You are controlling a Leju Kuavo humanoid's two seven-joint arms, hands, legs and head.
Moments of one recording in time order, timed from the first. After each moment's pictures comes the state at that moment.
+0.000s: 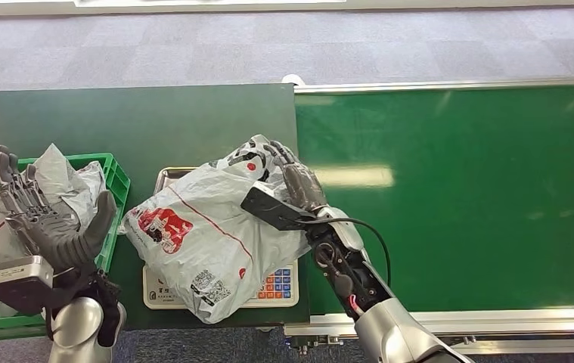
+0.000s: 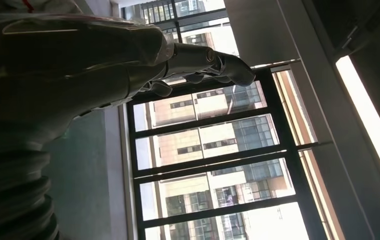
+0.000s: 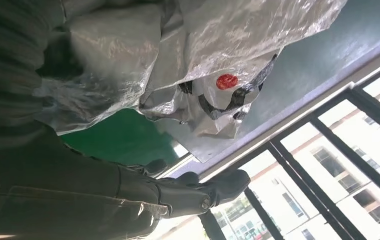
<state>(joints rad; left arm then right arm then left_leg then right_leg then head) -0.10 -0.16 -0.10 -1.73 -0.18 0.50 -0.62 -0.65 0.27 0.48 -0.67 0.80 -0.12 -0.23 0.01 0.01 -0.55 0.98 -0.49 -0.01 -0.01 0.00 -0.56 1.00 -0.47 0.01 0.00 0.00</state>
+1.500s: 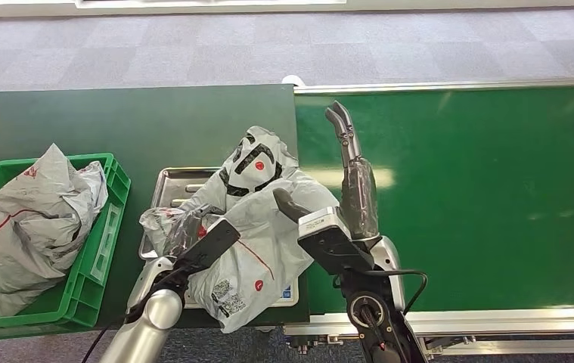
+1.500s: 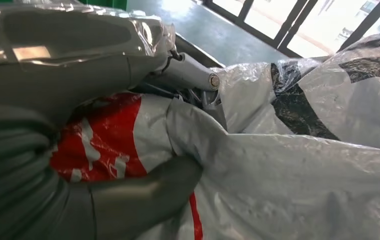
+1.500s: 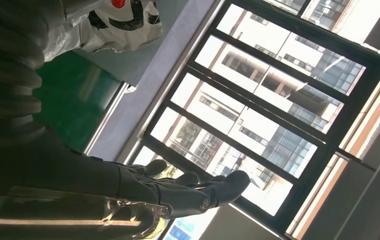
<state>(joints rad) -0.24 -0.18 -0.26 -1.25 -0.82 0.07 -0.03 -0.28 0.20 0.53 -1.57 0.71 -0.19 -0.15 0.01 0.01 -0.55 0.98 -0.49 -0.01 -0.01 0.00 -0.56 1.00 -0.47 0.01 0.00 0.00</state>
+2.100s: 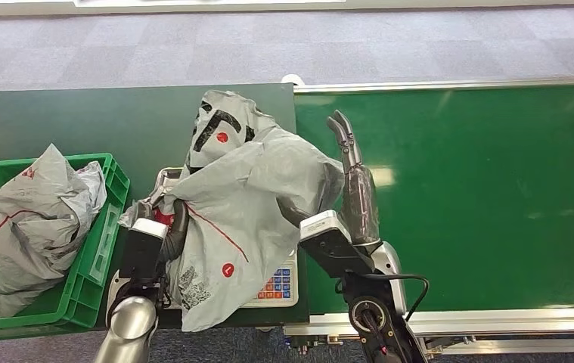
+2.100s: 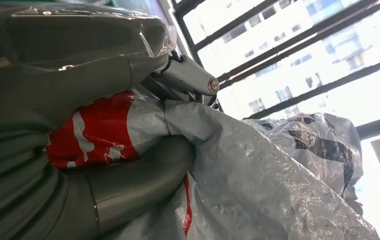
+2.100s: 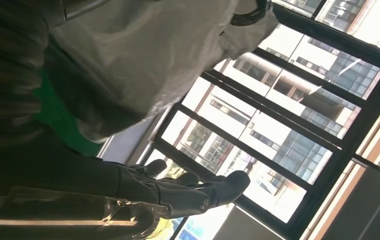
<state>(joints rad) -0.13 -0.19 -0.22 -1.52 -0.40 0.29 -0.36 -0.25 0.19 0.52 -1.57 0.70 -0.19 -0.14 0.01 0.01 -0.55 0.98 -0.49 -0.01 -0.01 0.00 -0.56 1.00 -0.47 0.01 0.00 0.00</state>
